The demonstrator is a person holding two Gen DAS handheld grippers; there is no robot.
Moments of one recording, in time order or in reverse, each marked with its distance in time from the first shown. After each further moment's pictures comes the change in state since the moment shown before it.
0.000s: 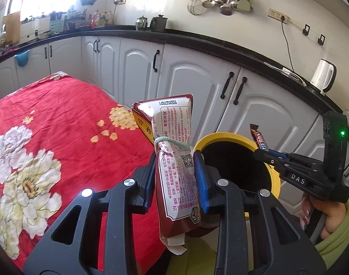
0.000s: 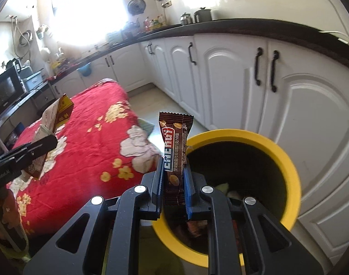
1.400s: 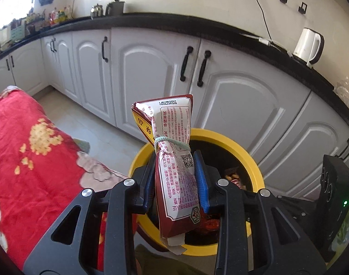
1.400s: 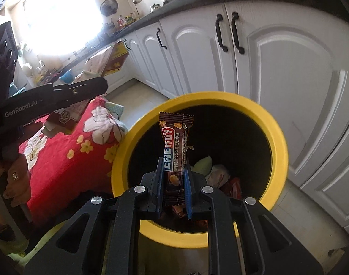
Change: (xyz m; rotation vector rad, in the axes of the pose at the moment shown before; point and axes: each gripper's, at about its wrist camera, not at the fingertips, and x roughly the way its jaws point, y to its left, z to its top) left arm 0.109 -0.101 0.022 0.137 0.127 -0.131; right arm 0.015 -0.058 -0.056 0.170 0.058 -0.029
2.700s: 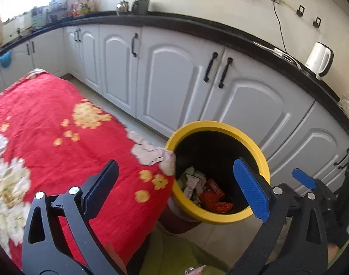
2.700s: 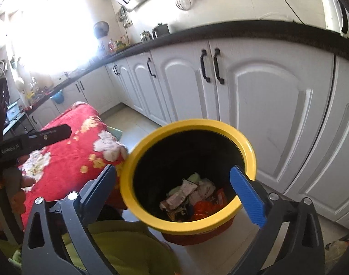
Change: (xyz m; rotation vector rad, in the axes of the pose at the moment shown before) left arm -0.079 0.043 -0.023 -0.098 -0.010 0.091; right arm -0.076 0.029 -0.007 0.011 -0.183 -0.101
